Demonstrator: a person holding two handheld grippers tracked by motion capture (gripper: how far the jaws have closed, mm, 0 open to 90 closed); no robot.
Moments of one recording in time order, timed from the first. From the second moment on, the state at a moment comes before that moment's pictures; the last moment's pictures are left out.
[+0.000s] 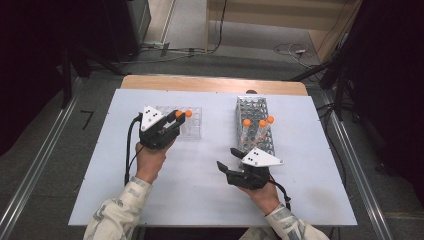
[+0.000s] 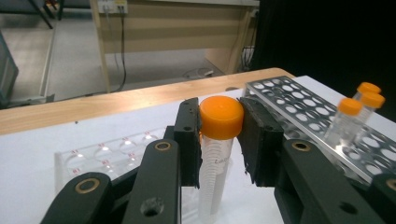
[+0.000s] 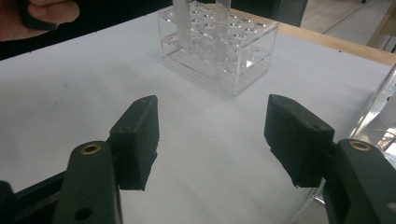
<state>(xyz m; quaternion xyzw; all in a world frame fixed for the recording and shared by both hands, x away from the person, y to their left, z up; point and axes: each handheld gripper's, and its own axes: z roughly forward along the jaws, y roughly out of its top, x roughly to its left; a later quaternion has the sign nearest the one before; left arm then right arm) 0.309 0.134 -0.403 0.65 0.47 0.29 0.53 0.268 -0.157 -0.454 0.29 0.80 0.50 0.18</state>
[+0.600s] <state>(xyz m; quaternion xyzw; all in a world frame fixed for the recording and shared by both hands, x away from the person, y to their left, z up) 0.343 0.137 -0.396 0.63 0.48 0.32 0.52 0.268 -0.158 -0.454 0.30 0.79 0.50 0.18</state>
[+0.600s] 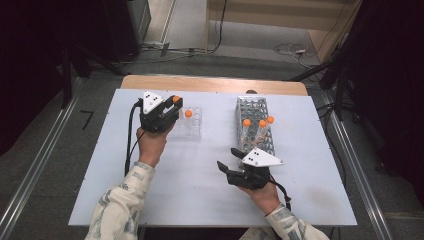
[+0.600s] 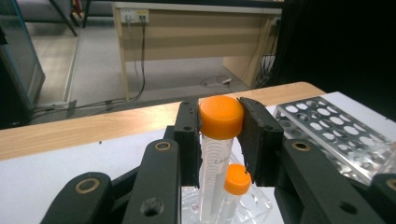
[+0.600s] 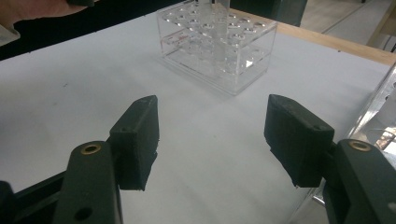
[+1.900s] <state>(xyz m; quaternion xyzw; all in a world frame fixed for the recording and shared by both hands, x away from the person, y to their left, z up) 0.348 0.132 -0.429 0.64 0.50 0.30 0.49 0.268 -0.158 -0.455 0.30 0.79 0.50 0.18</state>
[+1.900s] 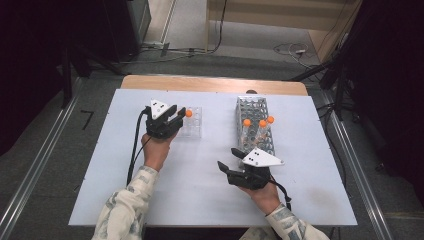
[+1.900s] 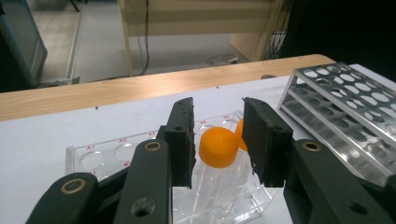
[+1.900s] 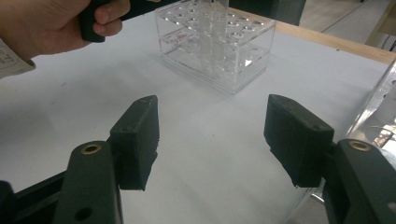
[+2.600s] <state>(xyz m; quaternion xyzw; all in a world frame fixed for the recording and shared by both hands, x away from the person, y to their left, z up) 0.303 0.124 -0.432 0.64 0.50 0.32 0.50 0.280 -0.174 -0.454 0.33 0.78 0.49 0.21</state>
